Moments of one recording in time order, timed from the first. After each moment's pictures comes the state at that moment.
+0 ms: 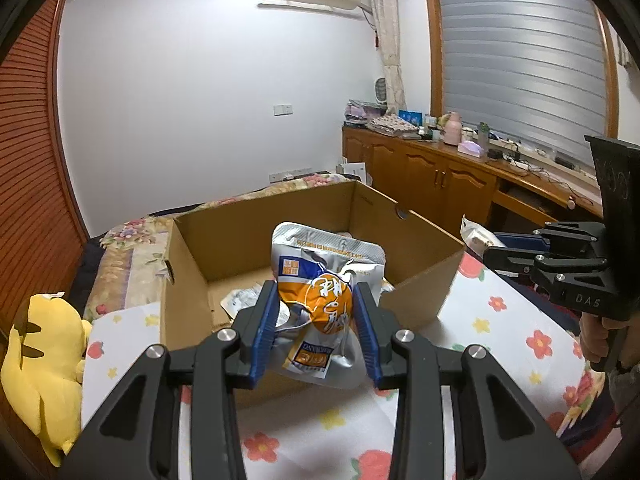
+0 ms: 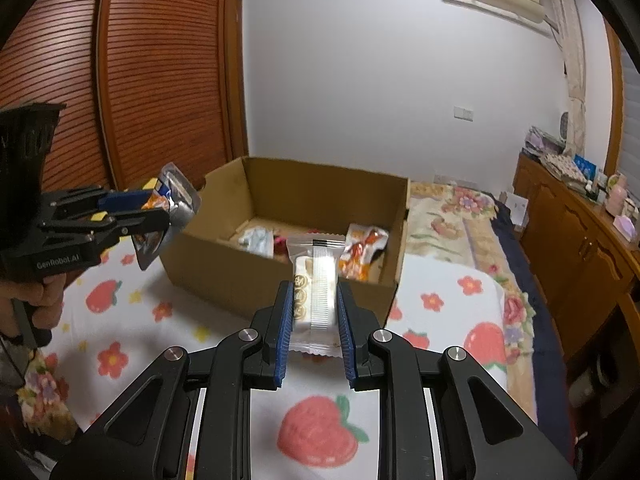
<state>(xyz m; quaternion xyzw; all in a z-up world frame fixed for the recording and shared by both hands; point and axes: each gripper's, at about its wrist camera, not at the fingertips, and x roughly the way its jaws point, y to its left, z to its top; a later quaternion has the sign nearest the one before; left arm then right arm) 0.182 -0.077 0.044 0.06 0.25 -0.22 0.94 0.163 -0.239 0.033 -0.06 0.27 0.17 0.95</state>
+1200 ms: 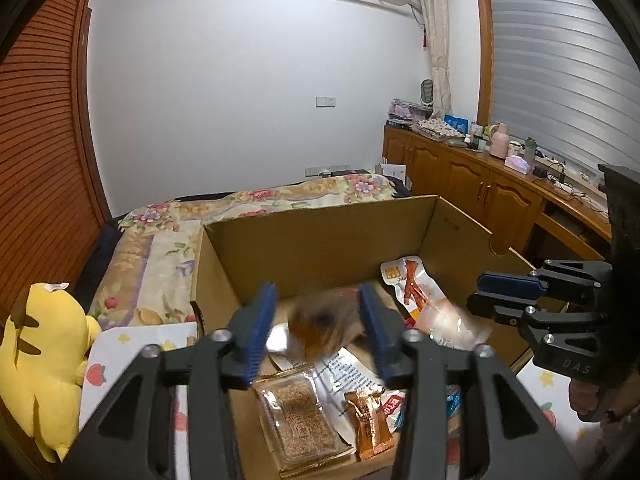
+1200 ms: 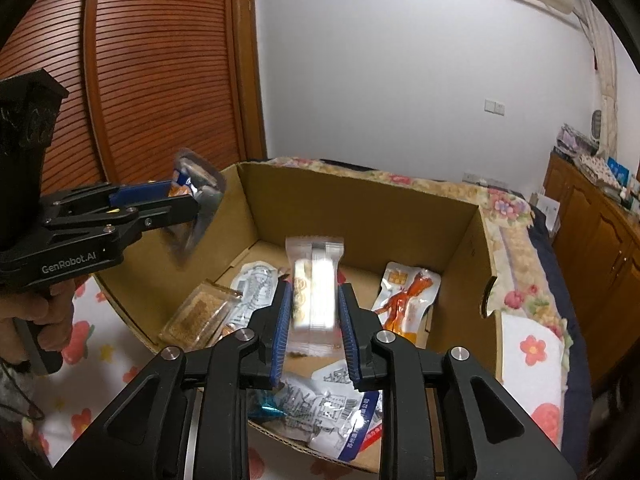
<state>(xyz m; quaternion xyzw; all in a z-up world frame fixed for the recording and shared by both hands) 0.280 -0.061 0.028 0.03 0.27 -0.15 0.95 0.281 -0.191 0.016 -0.06 0.28 0.21 0.93</state>
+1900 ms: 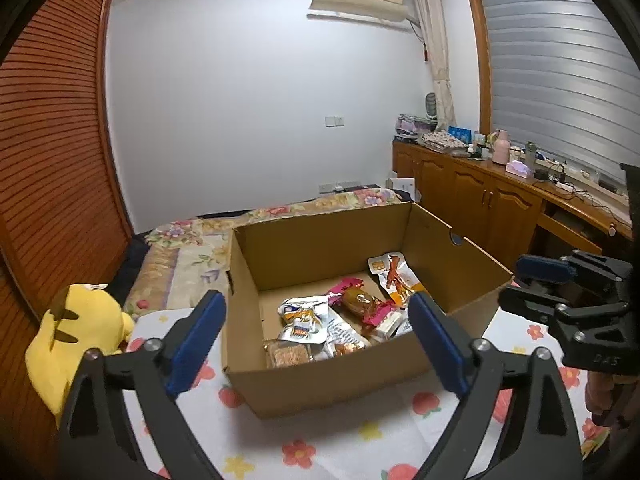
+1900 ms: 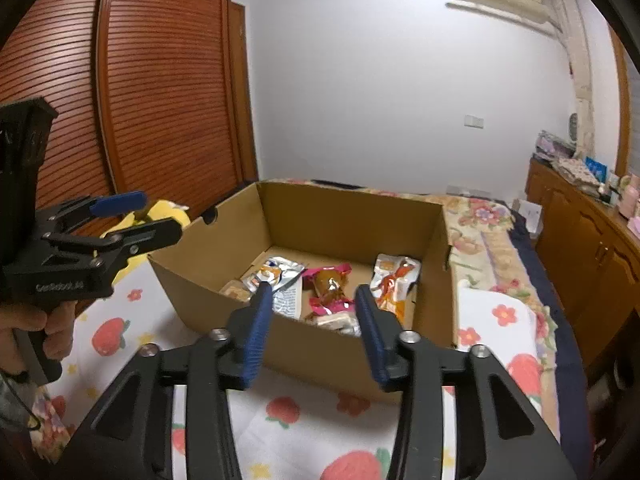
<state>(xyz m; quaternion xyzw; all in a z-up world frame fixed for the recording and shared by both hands) 0.173 -0.059 0.060 0.05 0.23 -0.12 0.97 0.187 -0.204 0.044 -0.03 0.24 0.18 0.95</state>
